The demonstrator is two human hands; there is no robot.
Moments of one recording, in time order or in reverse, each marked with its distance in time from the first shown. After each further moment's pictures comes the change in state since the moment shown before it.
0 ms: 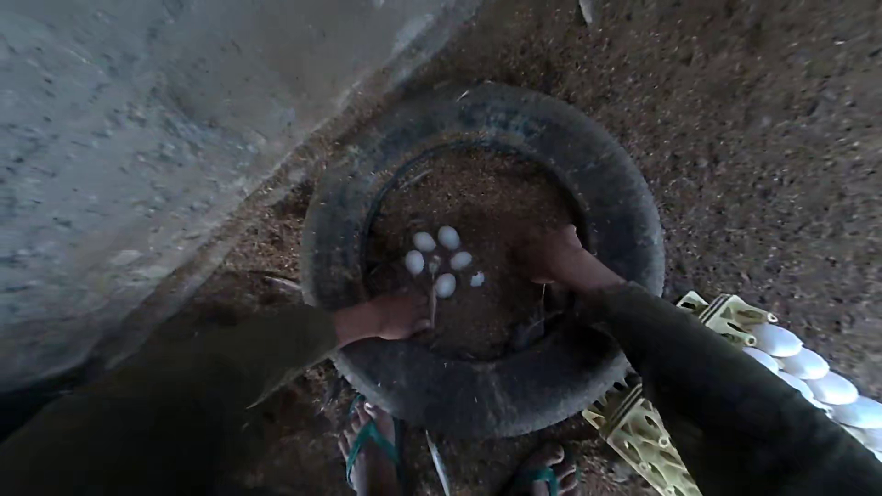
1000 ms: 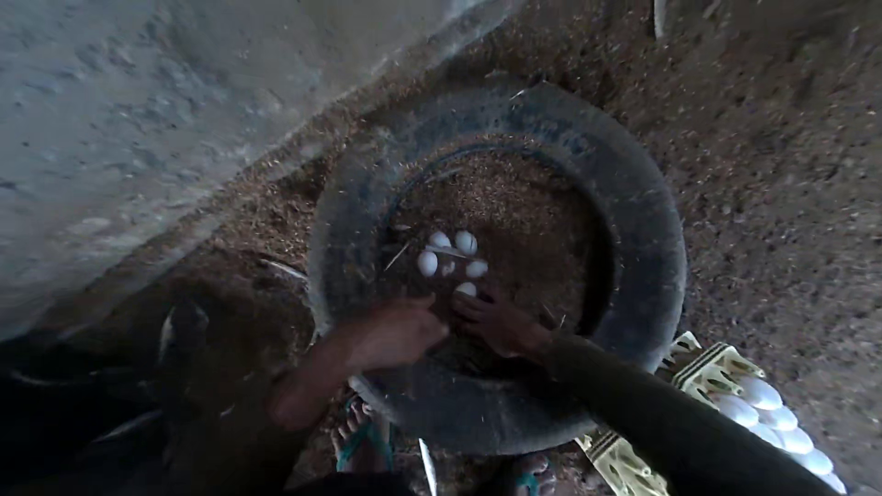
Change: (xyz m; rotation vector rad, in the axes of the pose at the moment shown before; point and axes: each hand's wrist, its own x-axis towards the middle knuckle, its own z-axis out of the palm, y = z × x) left_hand -0.105 0.036 -0.082 -0.688 0.110 -0.271; right_hand 0.019 -0.079 0.068 -0.120 -0.065 -0.781
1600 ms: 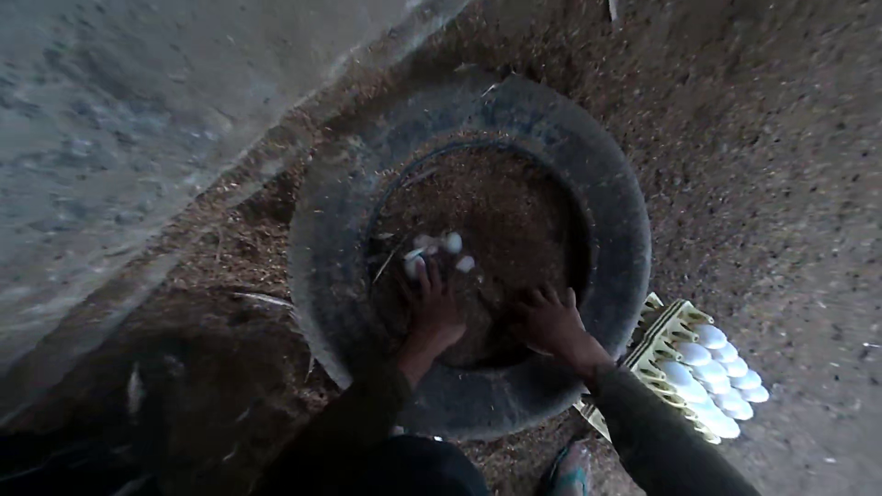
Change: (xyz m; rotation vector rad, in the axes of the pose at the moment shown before) left_hand 0.148 -0.011 0.094 0.045 0.345 -0.085; right_hand -0.071 -0.015 -0.024 0.383 -0.069 0.857
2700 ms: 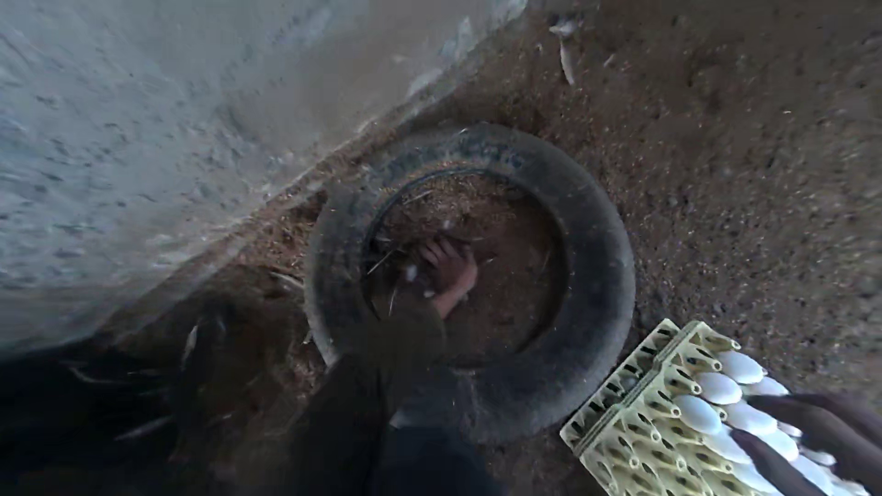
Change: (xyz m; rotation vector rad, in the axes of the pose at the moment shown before) left_hand 0.068 0.086 -0.012 -0.240 0.577 -0.359; right_hand -0.225 0.221 0.070 0.212 0.770 -0.338
